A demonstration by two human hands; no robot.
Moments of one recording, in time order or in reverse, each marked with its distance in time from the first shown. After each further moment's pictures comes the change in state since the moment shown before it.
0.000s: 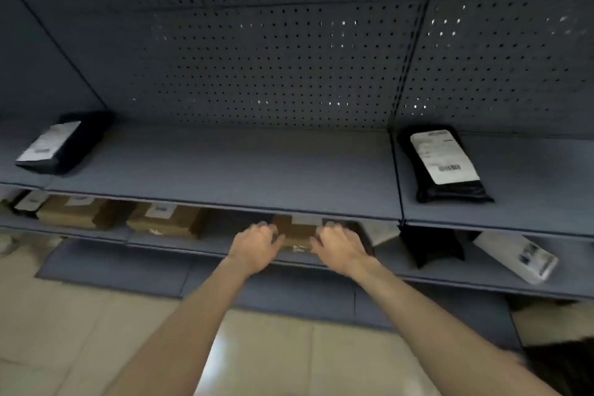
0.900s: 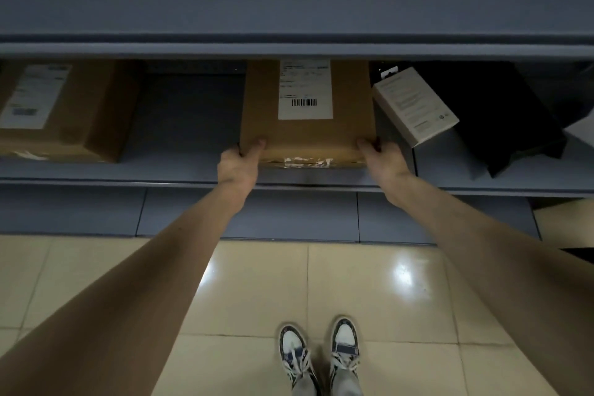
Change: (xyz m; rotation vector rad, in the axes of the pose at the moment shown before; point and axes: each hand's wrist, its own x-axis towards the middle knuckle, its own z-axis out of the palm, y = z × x) left_hand 0.166 -0.075 0.223 -0.986 0.079 -0.498; right_hand 0.144 0.125 0.210 0.945 0.217 0.638
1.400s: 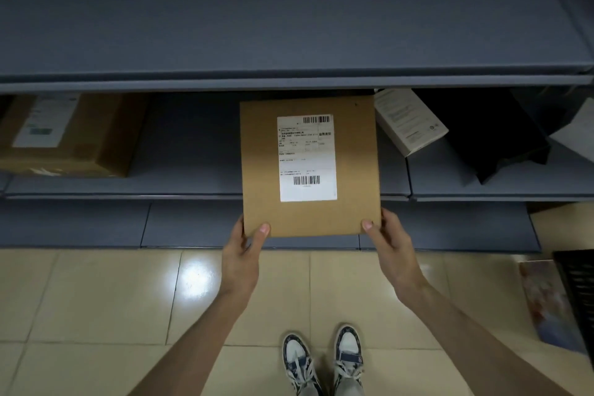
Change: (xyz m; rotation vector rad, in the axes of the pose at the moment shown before) left_hand -0.102 -0.089 -0.010 -0.282 -0.137 0.098; right_hand -0.096 0.095 -0.006 0.306 -0.079 -0.120
